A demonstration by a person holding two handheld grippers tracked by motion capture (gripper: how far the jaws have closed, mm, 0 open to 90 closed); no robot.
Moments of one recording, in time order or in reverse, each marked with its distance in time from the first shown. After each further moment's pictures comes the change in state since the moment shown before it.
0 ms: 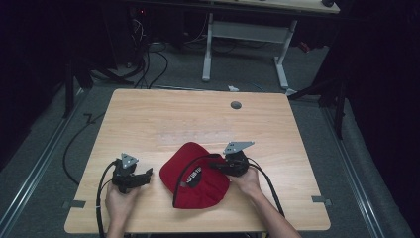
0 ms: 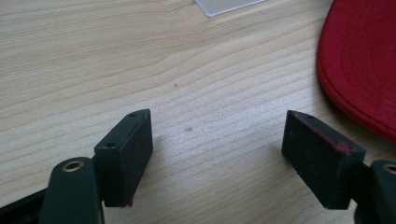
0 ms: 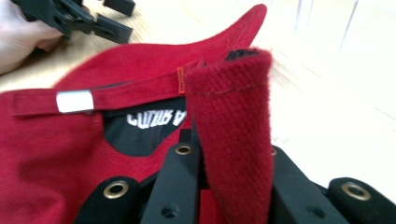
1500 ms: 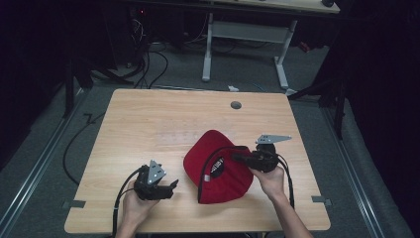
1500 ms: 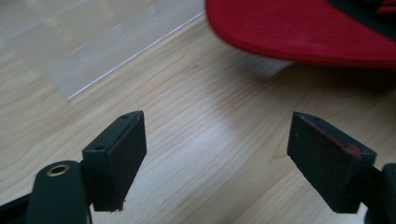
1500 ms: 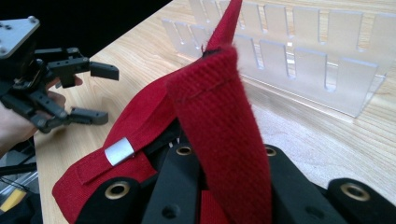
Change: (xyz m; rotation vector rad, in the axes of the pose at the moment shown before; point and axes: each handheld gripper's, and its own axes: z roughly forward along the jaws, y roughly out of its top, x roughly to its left) left arm -0.089 -0.019 -0.034 0.023 -0.307 0.204; right arm -0.012 0.002 -0.086 -0.109 -0.046 0.234
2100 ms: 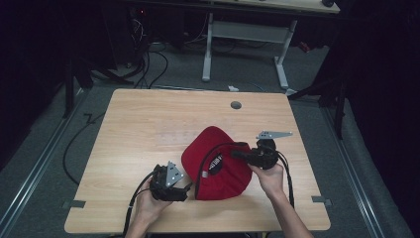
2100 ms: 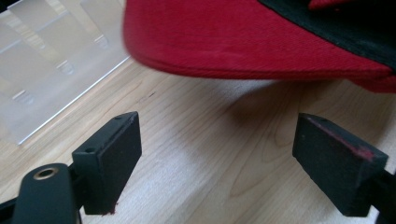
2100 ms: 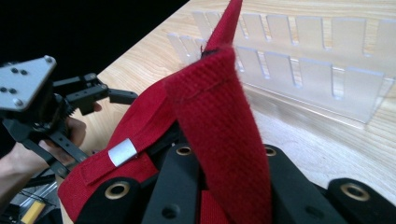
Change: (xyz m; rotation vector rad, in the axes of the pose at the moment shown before) left arm -0.031 -0.008 0.020 0.030 -0.045 0.073; right arm 0.002 0.012 -0.002 -0.016 0.022 0.064
